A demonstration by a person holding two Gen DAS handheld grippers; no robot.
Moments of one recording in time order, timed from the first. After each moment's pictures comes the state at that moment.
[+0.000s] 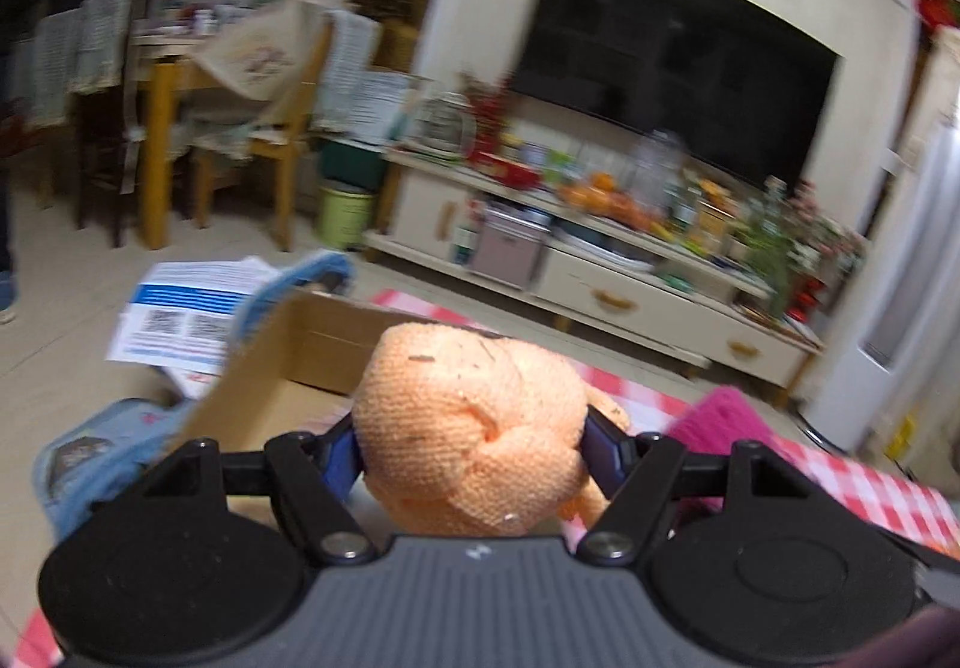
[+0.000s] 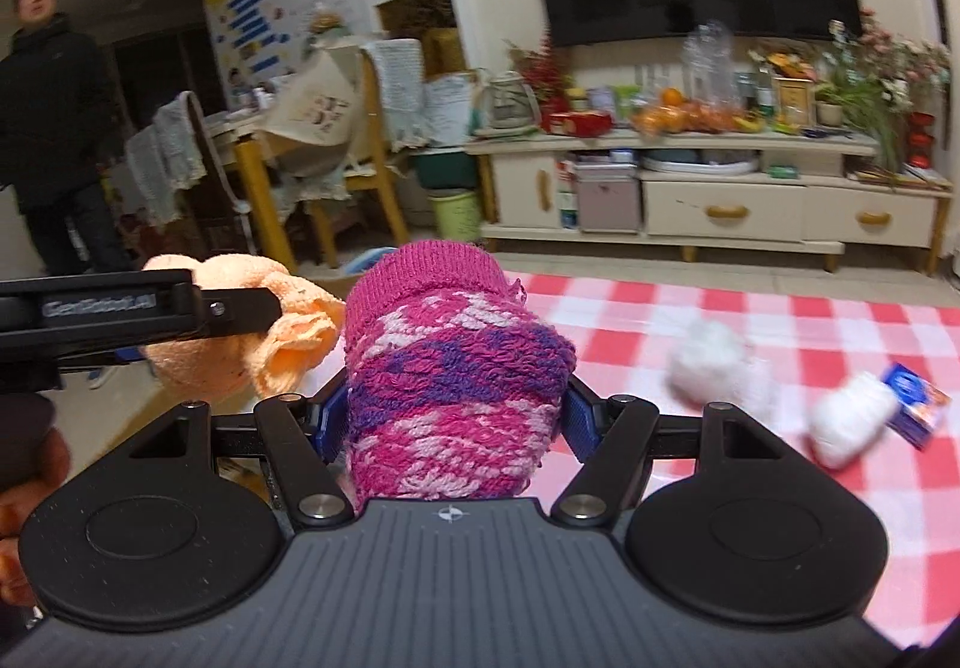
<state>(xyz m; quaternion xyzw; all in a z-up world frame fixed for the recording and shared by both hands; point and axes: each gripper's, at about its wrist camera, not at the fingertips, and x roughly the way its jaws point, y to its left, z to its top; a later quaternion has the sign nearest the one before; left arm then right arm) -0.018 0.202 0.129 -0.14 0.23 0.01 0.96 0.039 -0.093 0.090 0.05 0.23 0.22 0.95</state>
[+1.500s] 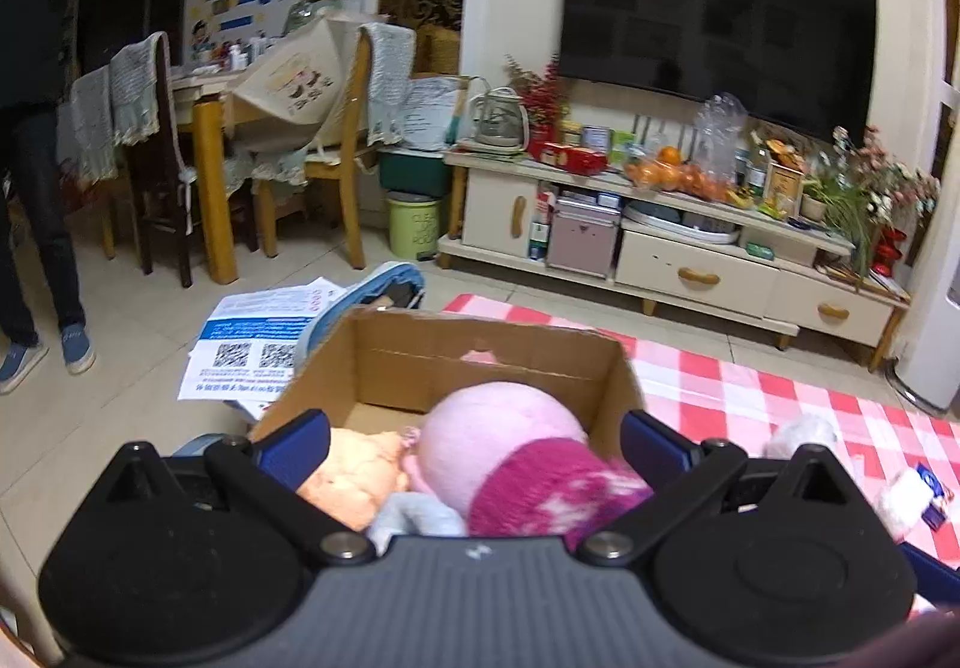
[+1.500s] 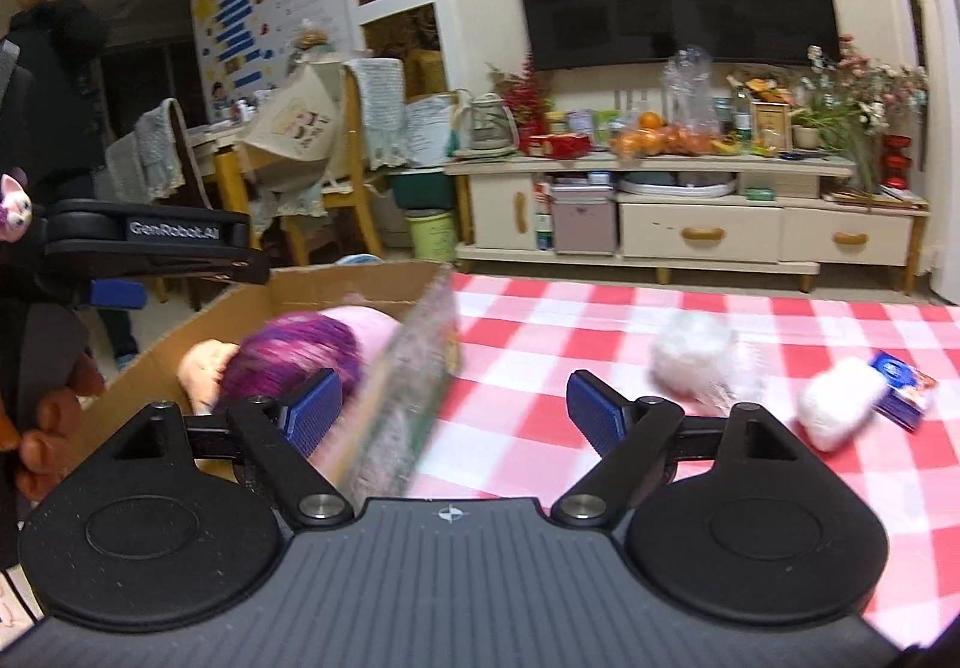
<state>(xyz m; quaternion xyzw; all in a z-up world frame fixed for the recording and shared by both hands) 0.011 0.217 0.120 -0.07 0.24 0.12 0.96 0.011 -0.109 0.078 0.04 0.21 0.18 0.96</state>
